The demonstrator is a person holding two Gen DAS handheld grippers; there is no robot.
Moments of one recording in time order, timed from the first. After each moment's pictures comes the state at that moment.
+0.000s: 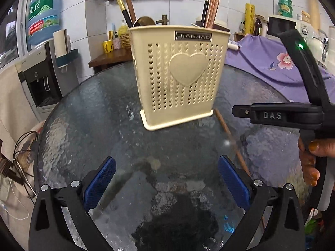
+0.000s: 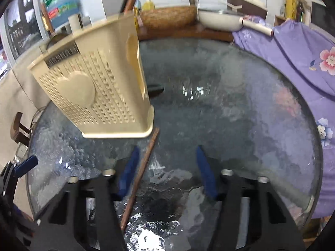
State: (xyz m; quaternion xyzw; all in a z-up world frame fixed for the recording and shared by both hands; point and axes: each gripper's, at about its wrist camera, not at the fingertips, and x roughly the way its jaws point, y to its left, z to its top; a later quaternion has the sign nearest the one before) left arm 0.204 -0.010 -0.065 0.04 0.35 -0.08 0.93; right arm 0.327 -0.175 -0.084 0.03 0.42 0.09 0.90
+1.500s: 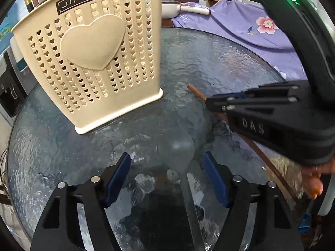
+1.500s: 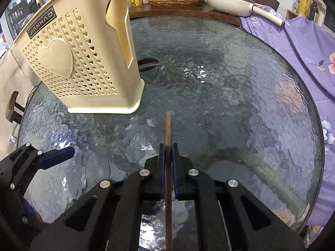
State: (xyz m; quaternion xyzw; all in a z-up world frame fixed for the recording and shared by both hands) left arm 0.251 -0.099 -0.092 0.09 0.44 -0.16 0.88; right arm 0.341 -0.191 -0.099 -0.02 0.47 0.11 0.88
